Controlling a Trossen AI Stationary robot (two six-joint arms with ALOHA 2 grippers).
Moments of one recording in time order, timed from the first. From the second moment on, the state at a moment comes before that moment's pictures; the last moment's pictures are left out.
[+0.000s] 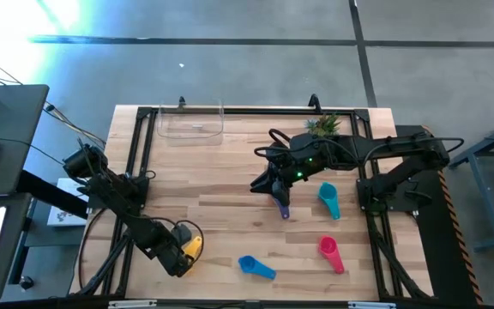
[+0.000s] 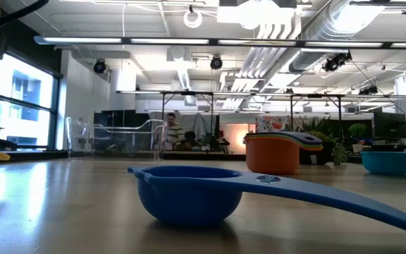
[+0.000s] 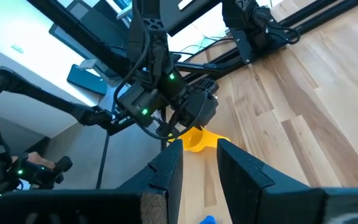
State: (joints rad) left arm -0.81 1.62 0.91 -0.67 0.02 -1.56; right arm 0.12 1.47 1.49 -0.43 -0.16 0.61
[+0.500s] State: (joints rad) left arm -0.57 1.62 0.95 -0.66 0.07 -0.99; right arm 0.12 1.47 1.49 -0.44 -0.06 0.70
